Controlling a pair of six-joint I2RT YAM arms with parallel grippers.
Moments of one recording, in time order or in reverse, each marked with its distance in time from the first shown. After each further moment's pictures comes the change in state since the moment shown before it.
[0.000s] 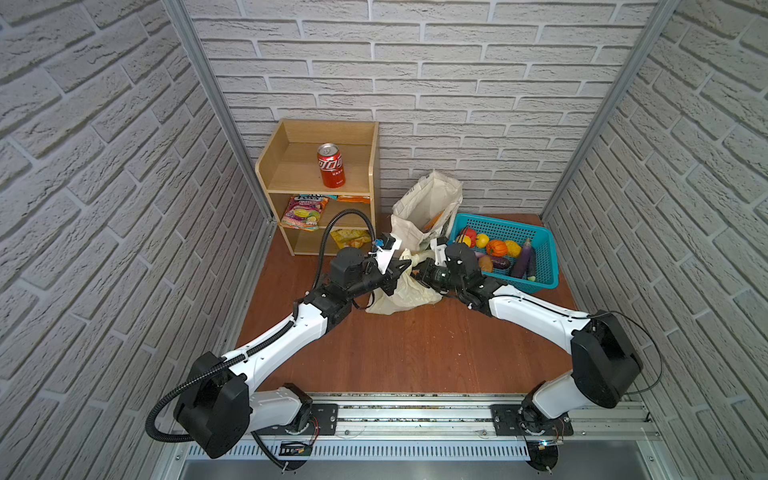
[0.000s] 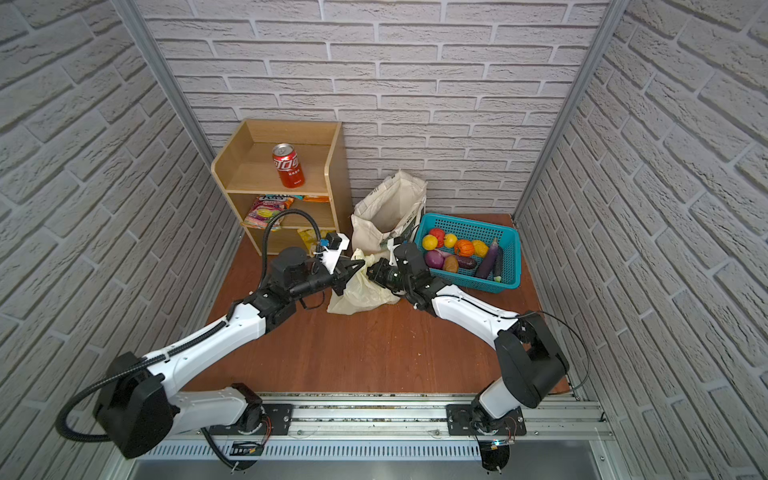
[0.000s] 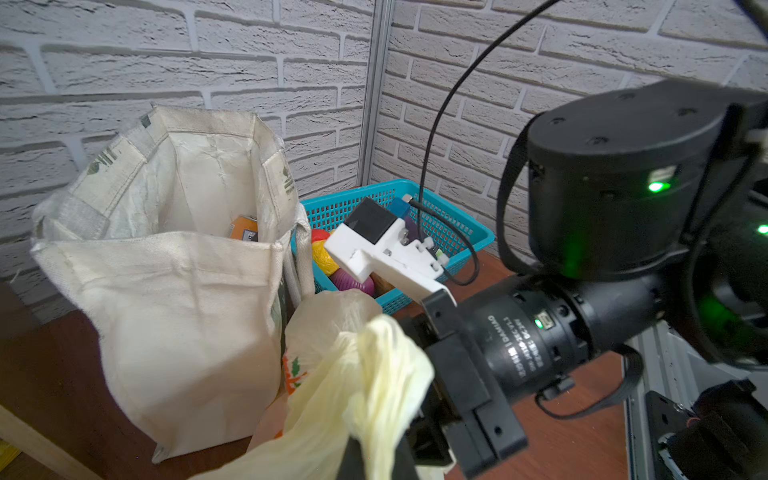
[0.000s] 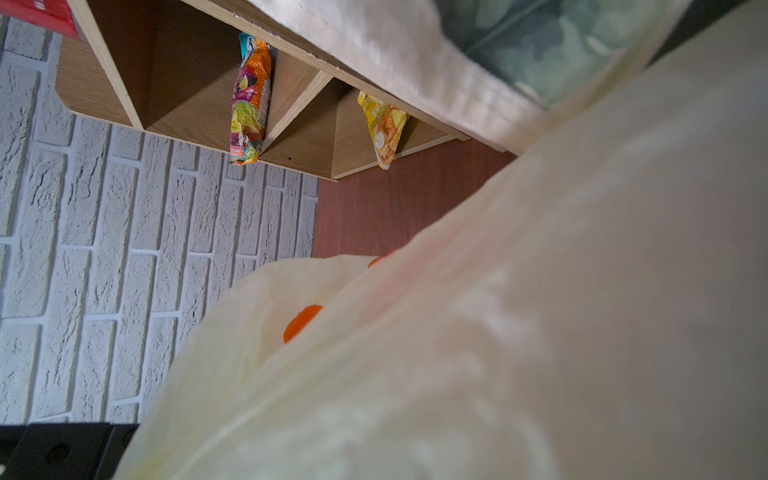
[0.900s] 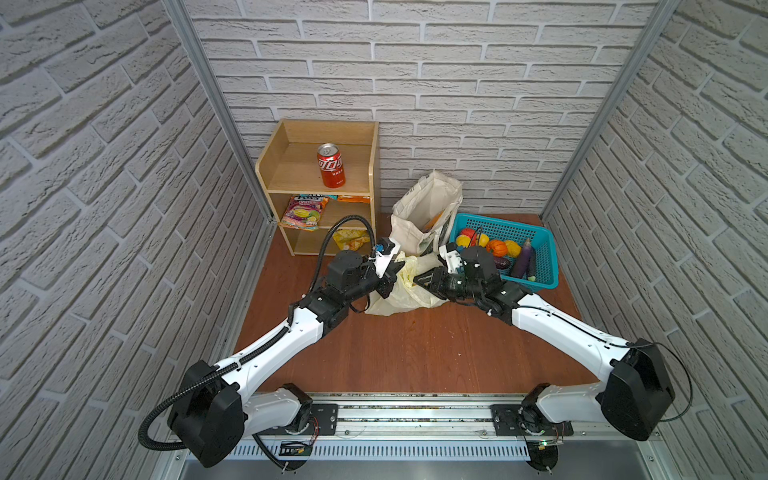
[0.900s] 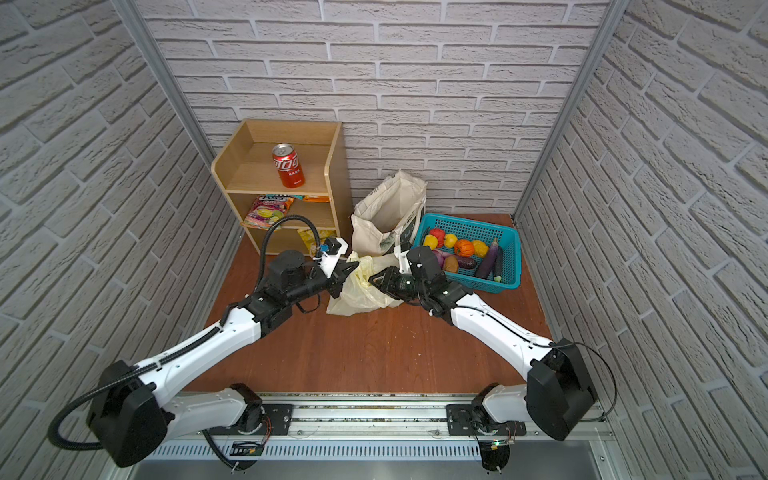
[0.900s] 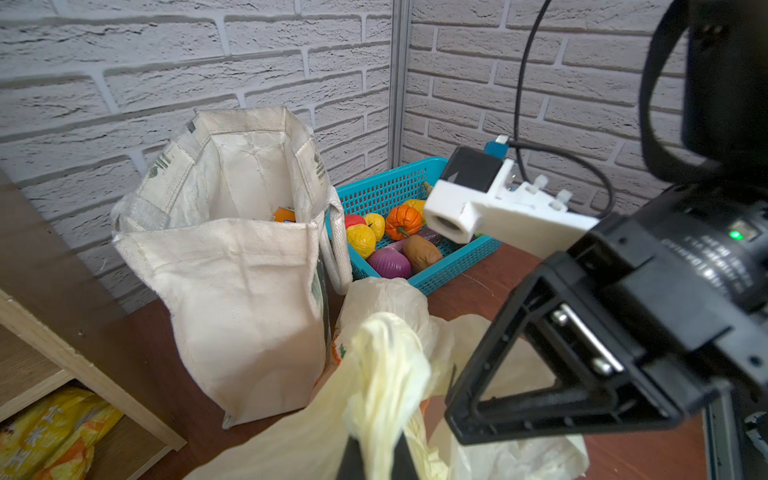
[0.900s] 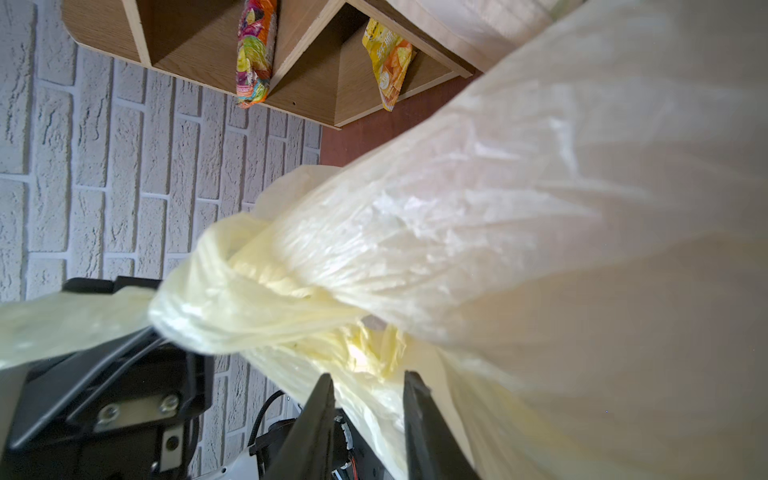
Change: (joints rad) left arm -0.002 -0.050 -0.019 -0.074 -0.104 0.141; right arm -0.021 -0.247 -0.058 -0.265 -0.105 -0.058
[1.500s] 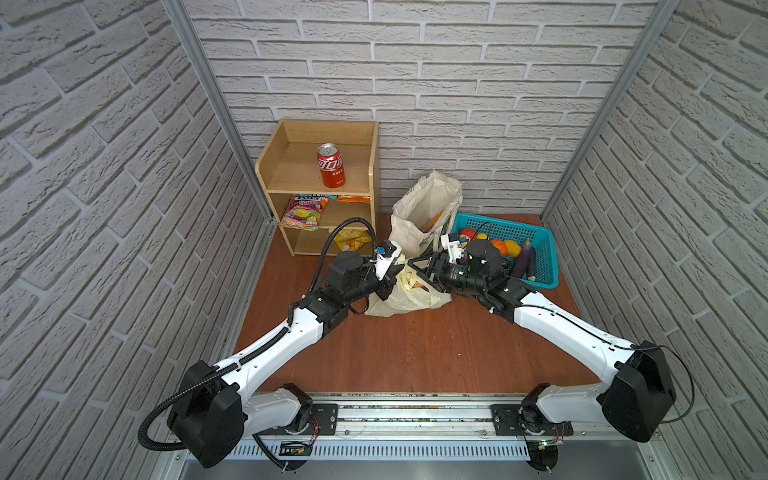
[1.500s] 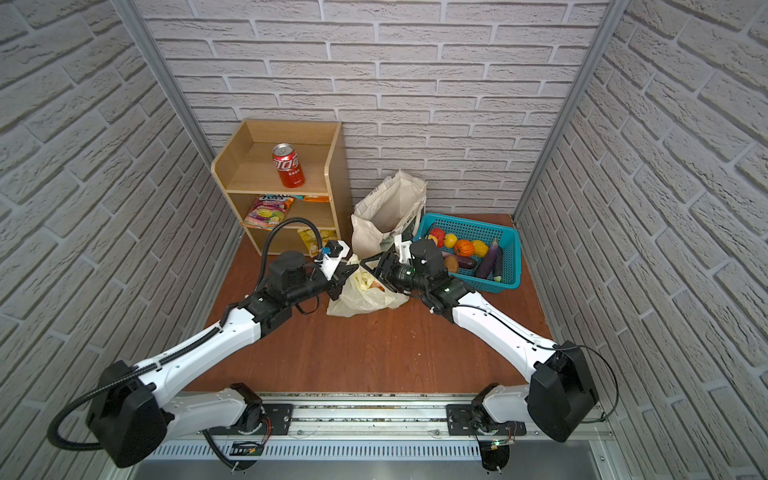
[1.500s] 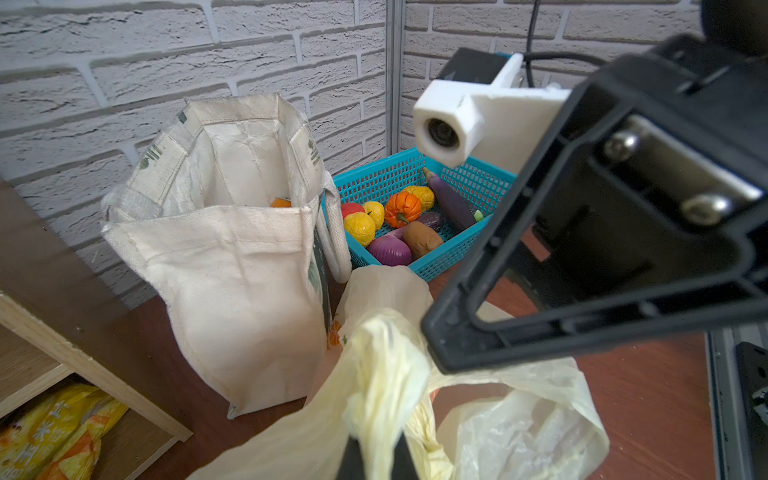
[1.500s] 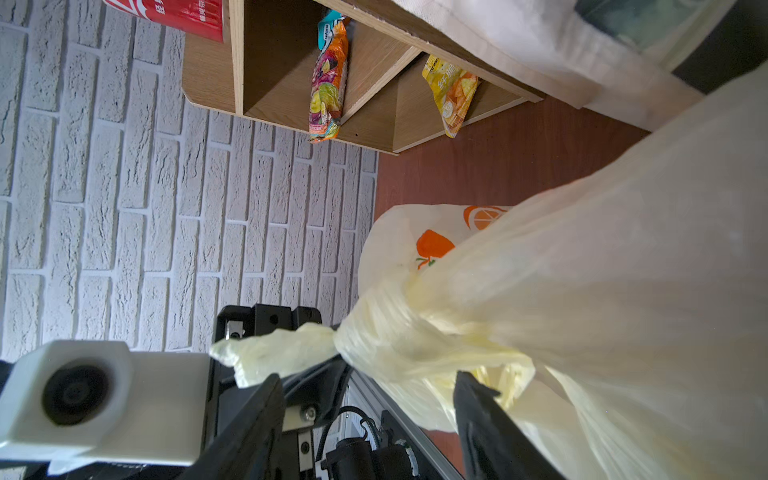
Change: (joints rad) left arm 0.000 -0.002 -0.005 -0.026 0.010 0.033; right arm 0.000 0.032 0.048 0.147 -0.027 0.161
